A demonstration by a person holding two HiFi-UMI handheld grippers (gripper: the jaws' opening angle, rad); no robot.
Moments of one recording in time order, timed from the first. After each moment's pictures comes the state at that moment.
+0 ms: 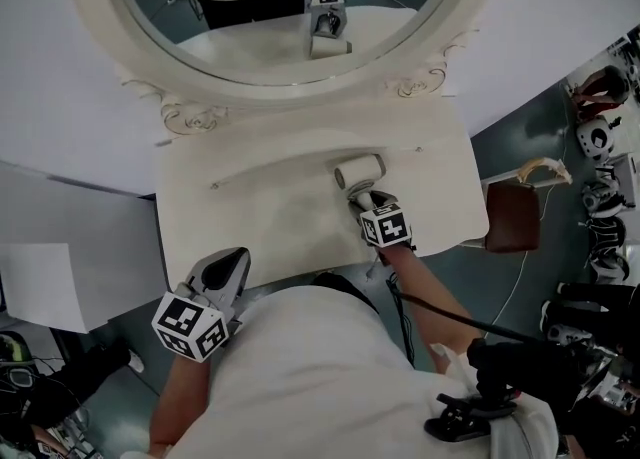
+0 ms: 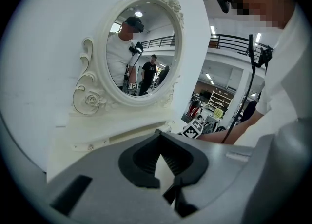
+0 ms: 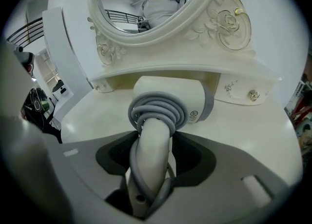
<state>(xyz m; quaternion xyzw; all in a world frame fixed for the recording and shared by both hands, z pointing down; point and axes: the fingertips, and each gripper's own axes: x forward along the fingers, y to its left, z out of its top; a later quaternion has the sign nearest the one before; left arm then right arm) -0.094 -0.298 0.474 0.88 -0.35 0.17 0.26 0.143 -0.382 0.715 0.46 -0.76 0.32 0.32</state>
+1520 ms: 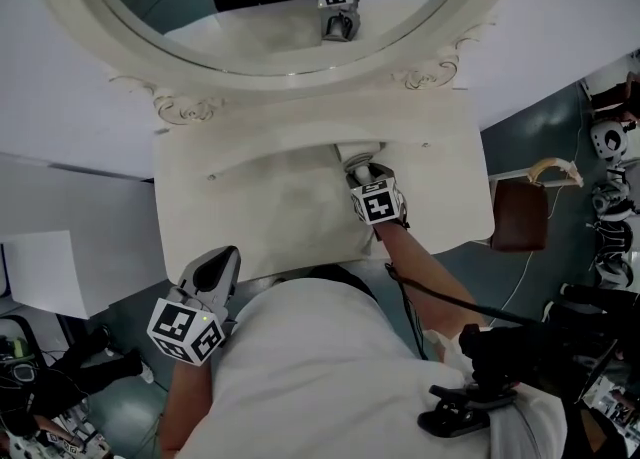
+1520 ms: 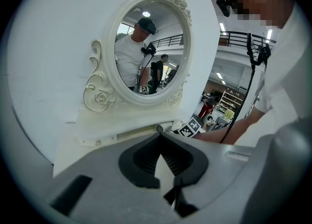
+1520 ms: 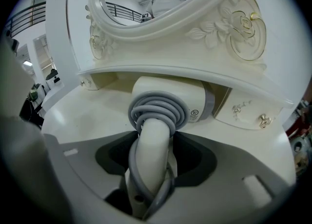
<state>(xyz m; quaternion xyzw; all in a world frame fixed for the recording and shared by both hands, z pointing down) -0.096 -0.305 0.485 0.85 -0.41 0.18 0.27 0.154 -0.445 0.737 0.49 -0.76 0.26 0.35</state>
